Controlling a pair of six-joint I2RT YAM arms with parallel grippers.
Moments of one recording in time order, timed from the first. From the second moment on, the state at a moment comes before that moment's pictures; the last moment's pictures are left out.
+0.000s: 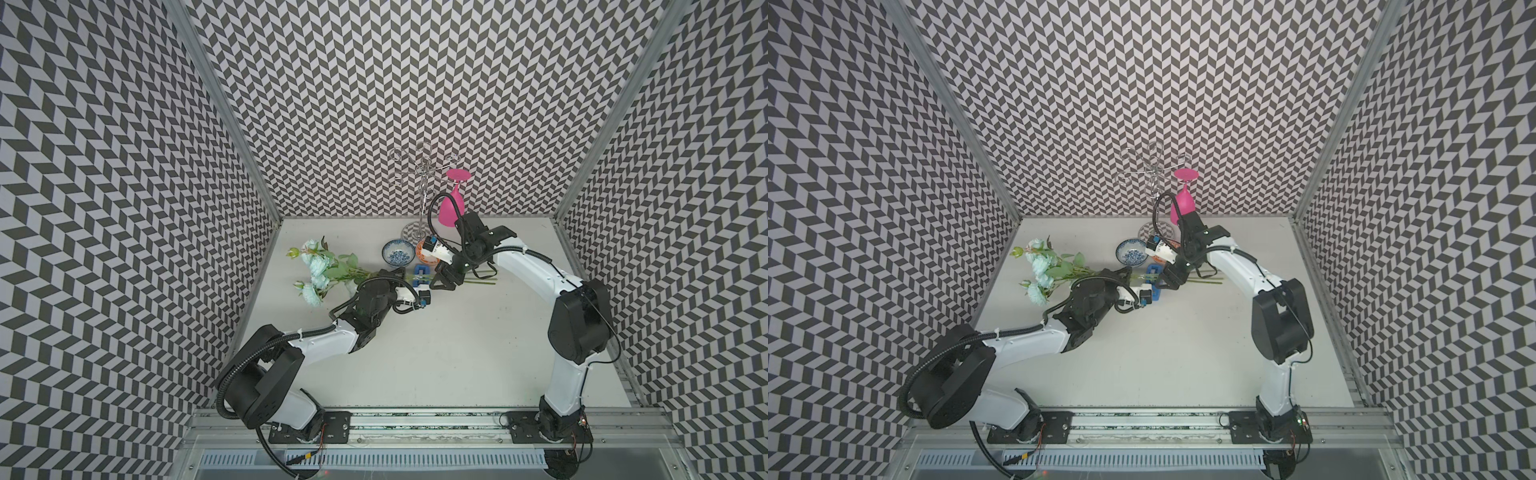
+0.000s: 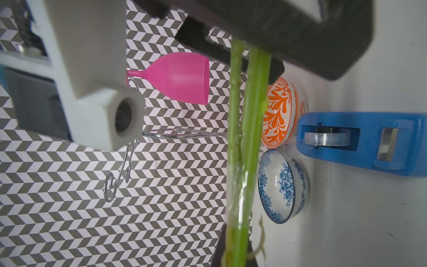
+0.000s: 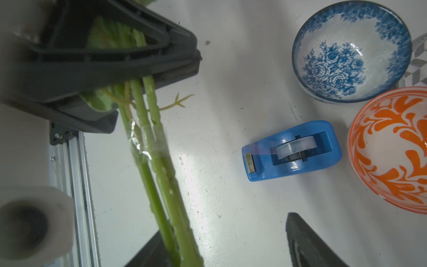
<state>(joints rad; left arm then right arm) -0.69 1.47 0.63 0.65 -0.26 1.43 0.45 1.90 1.65 -0.92 -0.58 -0.59</state>
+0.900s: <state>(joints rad) -0.52 1.19 0.87 0.11 0.33 1.00 0.55 1.36 0.80 0.09 -0.21 -0.95</state>
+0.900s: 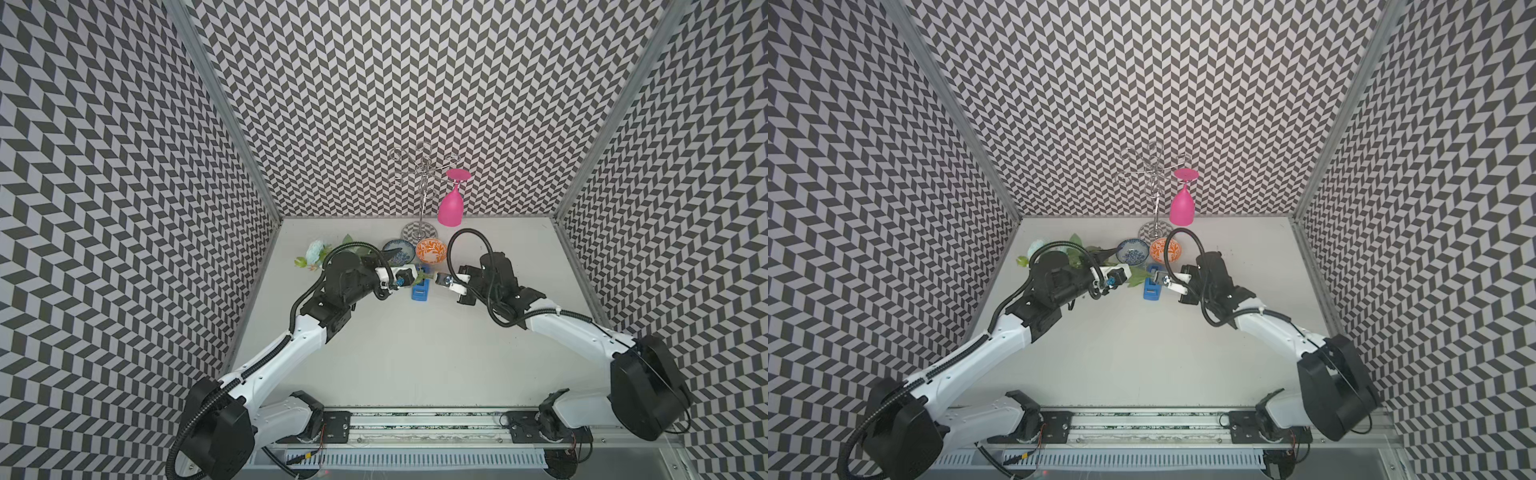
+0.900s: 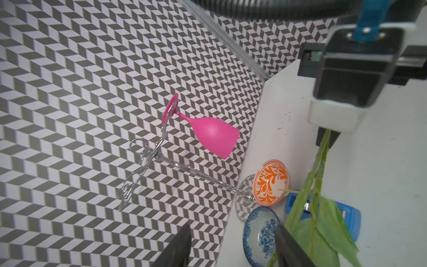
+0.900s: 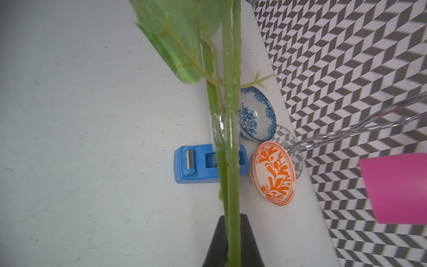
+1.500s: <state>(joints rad) -0.50 1.48 1.14 -0.40 0.58 1.08 0.80 1.43 0.36 1.09 0.24 -1.53</state>
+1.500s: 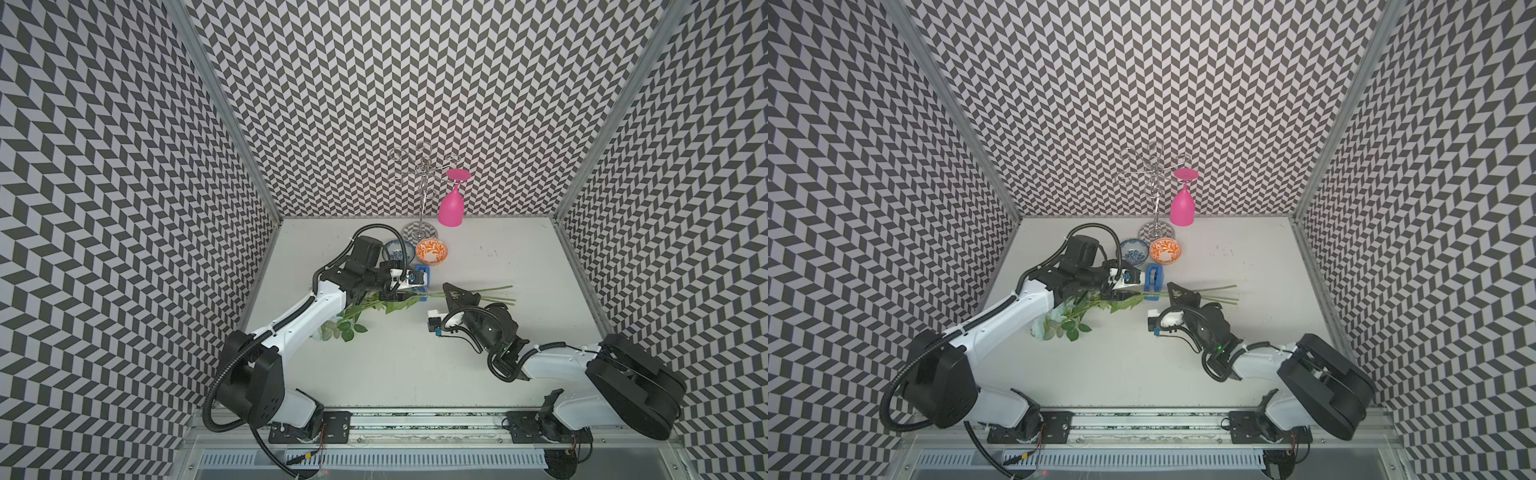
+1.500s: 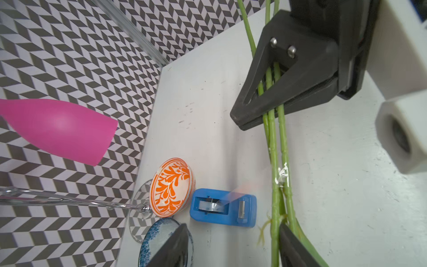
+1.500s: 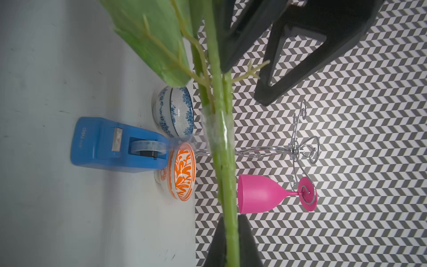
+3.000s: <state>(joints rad) -0.51 1.48 1.06 -0.33 0.38 1.10 0.83 1.37 0.43 0.93 0.23 -1.32</state>
